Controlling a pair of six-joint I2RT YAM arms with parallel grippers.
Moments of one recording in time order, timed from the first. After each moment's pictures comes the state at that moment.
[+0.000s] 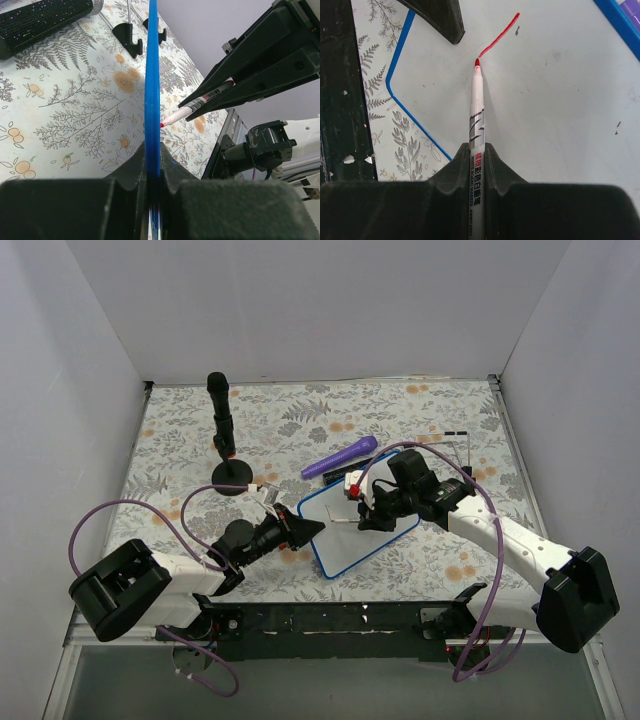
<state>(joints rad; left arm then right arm) -0.81 1.27 0.14 1.13 0.15 -0.75 0.67 1.21 0.86 -0.52 -0.59 -0.58</state>
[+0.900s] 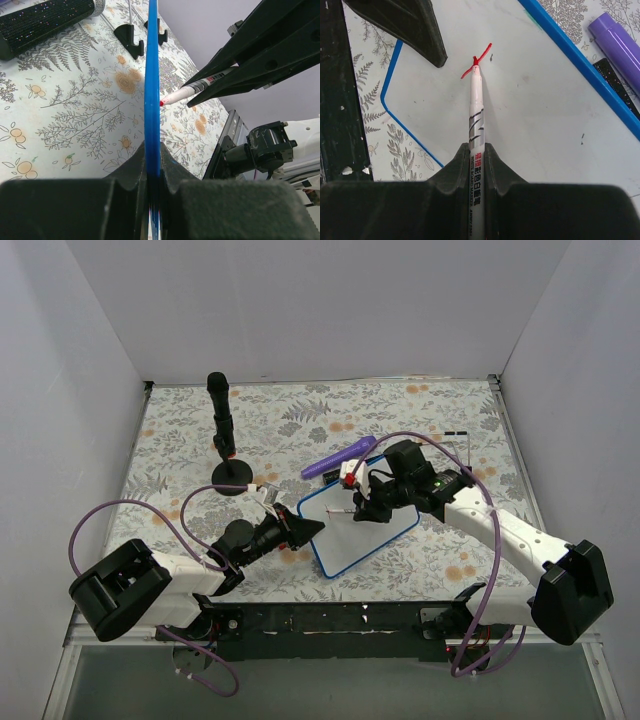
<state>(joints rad) -0.81 1.27 0.14 1.14 0.16 -0.75 0.67 1.26 0.94 -0.53 -0.57 -0.55</state>
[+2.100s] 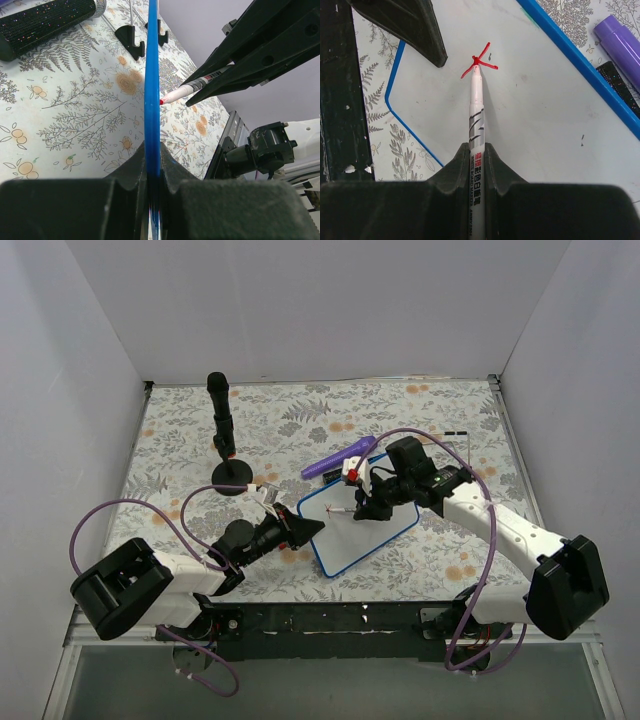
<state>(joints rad) -0.81 1.28 0.14 1.15 0.15 -0.75 0.63 1.29 0.95 -0.54 -0.65 -0.58</state>
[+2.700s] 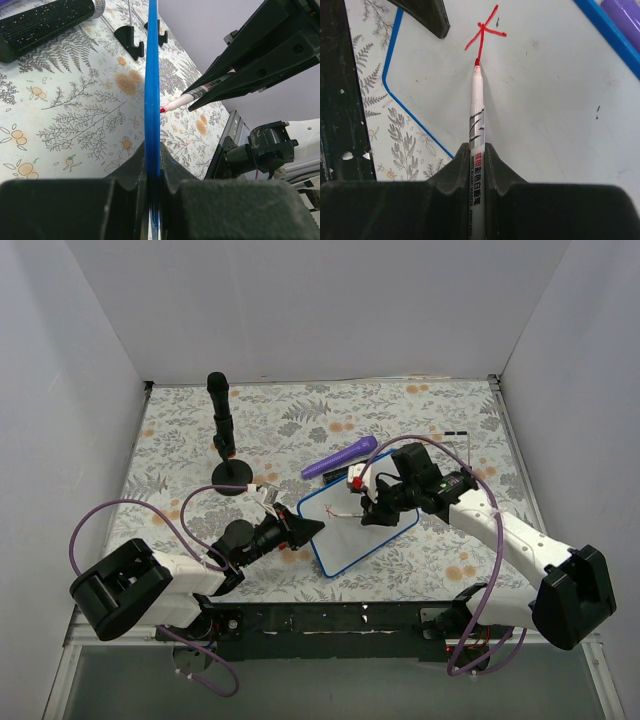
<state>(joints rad) -0.81 1.28 0.14 1.15 0.15 -0.74 0.62 1.23 0.89 -0.56 -0.60 -0.60</state>
